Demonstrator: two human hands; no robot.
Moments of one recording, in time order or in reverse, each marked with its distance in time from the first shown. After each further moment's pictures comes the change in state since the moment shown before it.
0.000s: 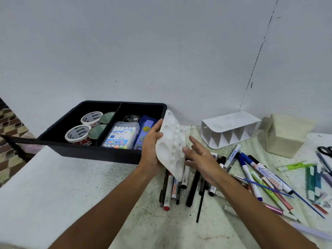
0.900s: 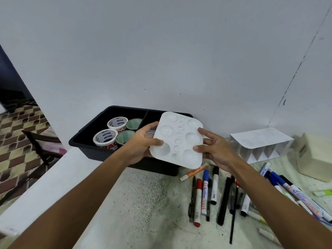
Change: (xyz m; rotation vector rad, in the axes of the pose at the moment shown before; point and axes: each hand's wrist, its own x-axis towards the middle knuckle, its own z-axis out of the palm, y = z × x) left_hand 0.017 0.116 -0.098 0.491 -0.081 -0.163; right_hand 0.054 -0.053 0.047 0.054 -0.076 -0.011
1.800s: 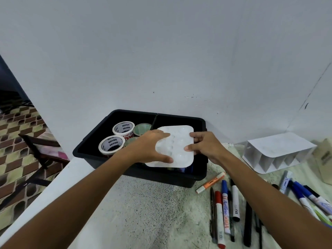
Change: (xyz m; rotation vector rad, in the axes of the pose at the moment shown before) left_hand 0.041 0.007 -0.058 1.312 -0.062 0.251; right_hand 0.076 0.001 0.058 -0.439 0.101 0.046
